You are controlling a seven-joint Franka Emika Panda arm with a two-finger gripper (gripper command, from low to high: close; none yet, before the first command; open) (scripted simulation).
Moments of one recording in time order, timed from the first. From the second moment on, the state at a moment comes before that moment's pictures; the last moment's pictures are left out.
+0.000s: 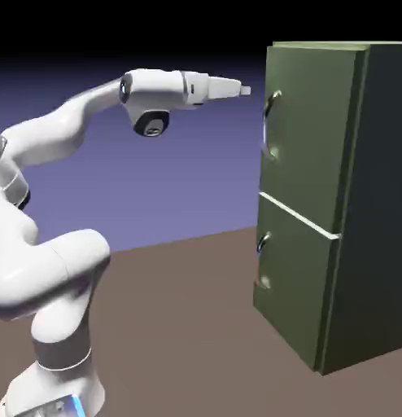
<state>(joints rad) 2.13 1.44 -2.07 -2.35 1.88 2.70 -0.12</state>
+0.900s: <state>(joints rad) 2.03 1.56 -2.25 -2.74 2.36 2.08 -0.51</state>
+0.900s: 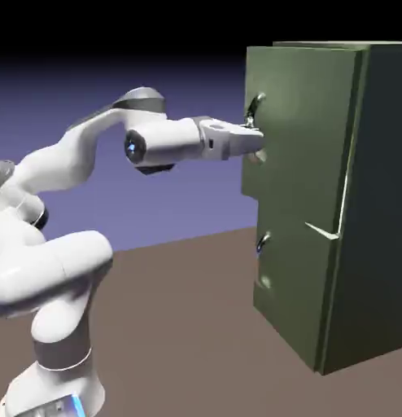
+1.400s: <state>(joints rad) 1.96 1.30 -2.67 -2.87 2.02 1.43 -0.81</state>
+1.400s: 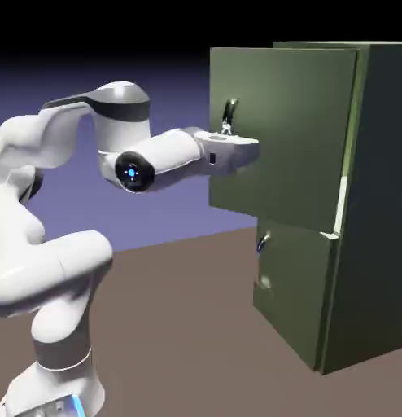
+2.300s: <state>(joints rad) 1.81 0.32 -2.90 -2.25 1.23 0.75 -1.34</state>
